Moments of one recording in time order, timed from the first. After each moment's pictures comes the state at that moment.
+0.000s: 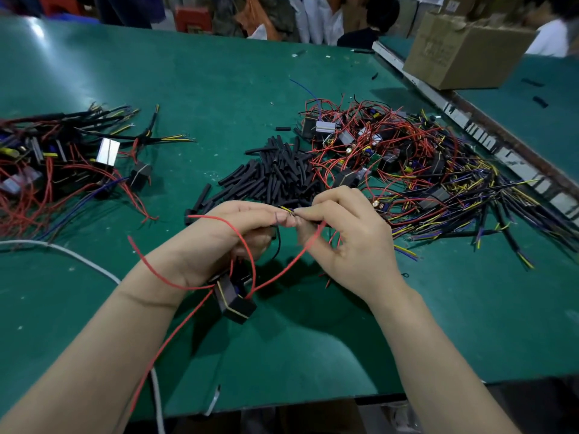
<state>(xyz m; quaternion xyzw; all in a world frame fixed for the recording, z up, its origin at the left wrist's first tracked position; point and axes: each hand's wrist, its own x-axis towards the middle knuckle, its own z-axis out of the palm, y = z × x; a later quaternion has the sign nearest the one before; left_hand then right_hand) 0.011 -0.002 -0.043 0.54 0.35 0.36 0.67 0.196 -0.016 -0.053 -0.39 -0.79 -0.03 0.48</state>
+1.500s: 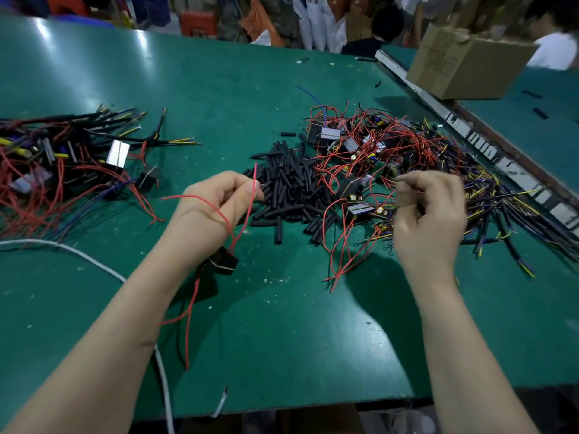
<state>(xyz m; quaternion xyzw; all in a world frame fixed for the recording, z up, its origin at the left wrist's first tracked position) -0.008 -0.002 -0.042 0.64 0.50 0.50 0.29 0.246 0.003 -0.045 -0.55 -0.62 -0.11 0.56</state>
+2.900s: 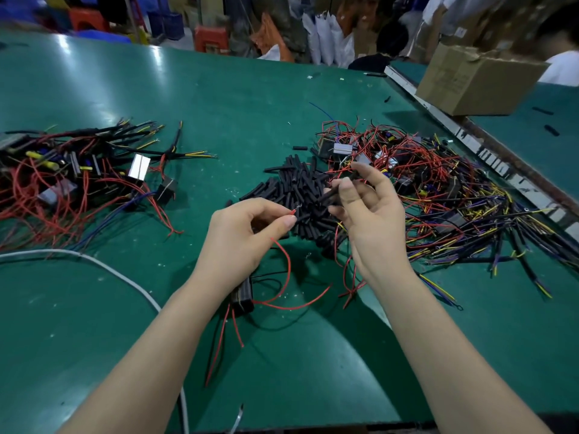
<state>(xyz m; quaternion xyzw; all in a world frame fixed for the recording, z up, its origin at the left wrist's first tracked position) 0.004 -0.007 -0.043 0.65 0.51 0.50 0.26 0.169 0.020 -0.032 -0.38 -0.45 0.46 0.67</state>
